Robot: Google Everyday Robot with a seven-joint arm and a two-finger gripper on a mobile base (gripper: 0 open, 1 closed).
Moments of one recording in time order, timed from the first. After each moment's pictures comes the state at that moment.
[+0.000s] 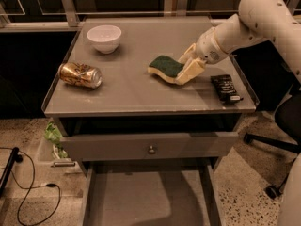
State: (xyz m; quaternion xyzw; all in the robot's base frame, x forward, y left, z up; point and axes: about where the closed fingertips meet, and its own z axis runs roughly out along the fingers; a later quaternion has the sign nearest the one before) arm 0.681 -0.133 0.853 -0.59 0.71 0.15 0.34
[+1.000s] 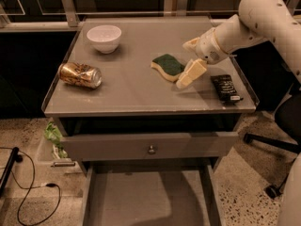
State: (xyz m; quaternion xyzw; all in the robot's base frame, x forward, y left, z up) arm 0.681 -0.133 0.853 -0.59 0.71 0.15 0.34
